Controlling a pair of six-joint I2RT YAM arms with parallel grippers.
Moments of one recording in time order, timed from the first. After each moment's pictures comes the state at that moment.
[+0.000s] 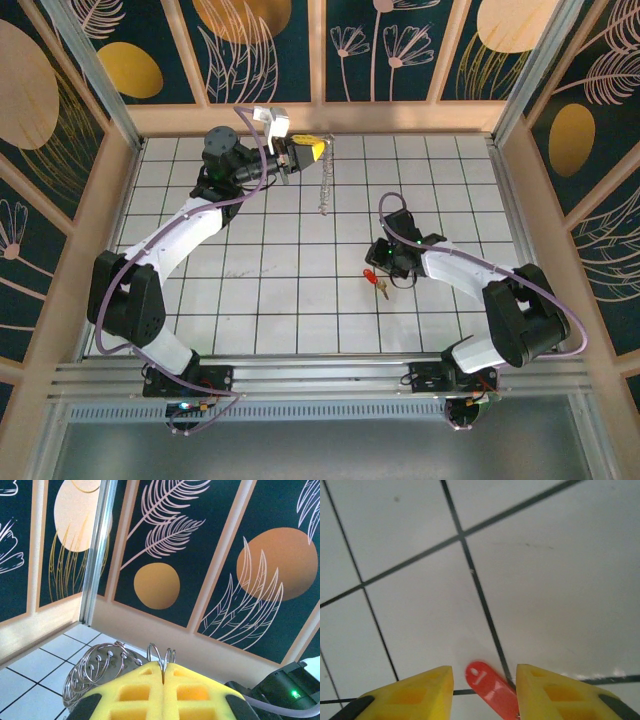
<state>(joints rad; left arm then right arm) -0.42 1.61 1.26 0.53 0.86 -0.42 0.51 1.44 0.74 -0.39 -0.07 0.88</state>
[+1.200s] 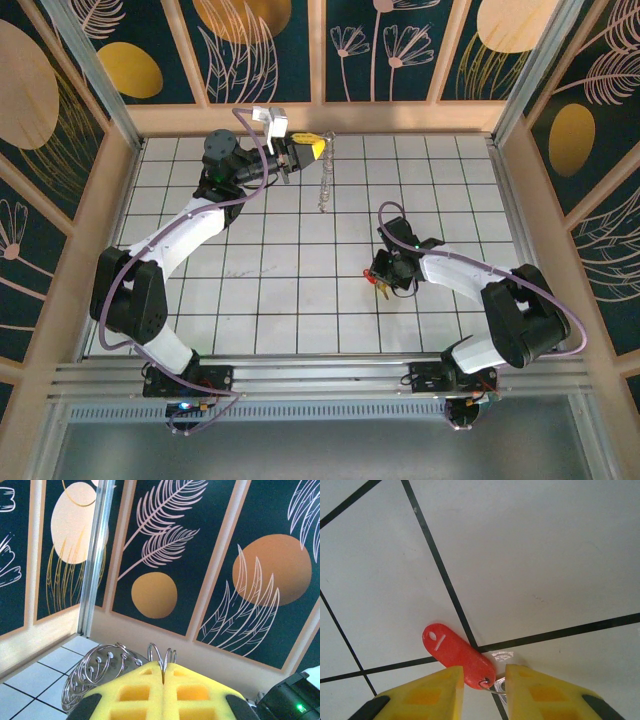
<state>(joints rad) -0.42 1.64 1.25 0.64 0.87 -0.45 0.53 1.44 0.71 -0.46 -0.10 0.92</state>
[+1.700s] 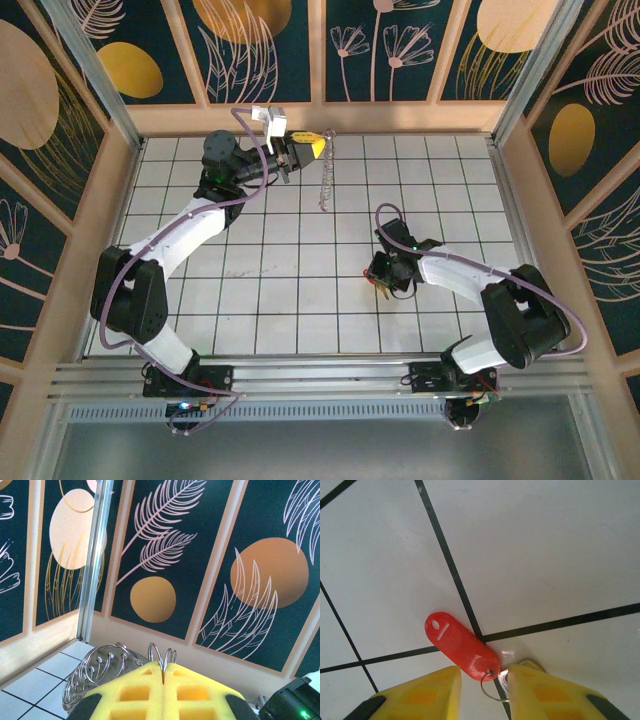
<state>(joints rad) -0.42 1.64 1.24 0.67 0.87 -0.46 0.56 1.44 0.71 -0.47 -0.10 0.92</state>
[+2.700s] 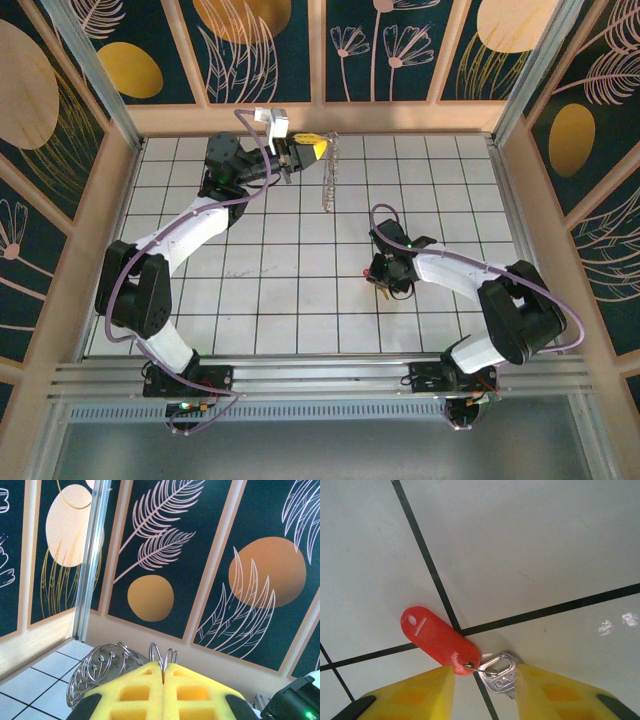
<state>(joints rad) -0.42 1.68 1.24 0.73 0.88 -0.49 0.59 1.47 0.75 -0.56 -0.03 0.92</state>
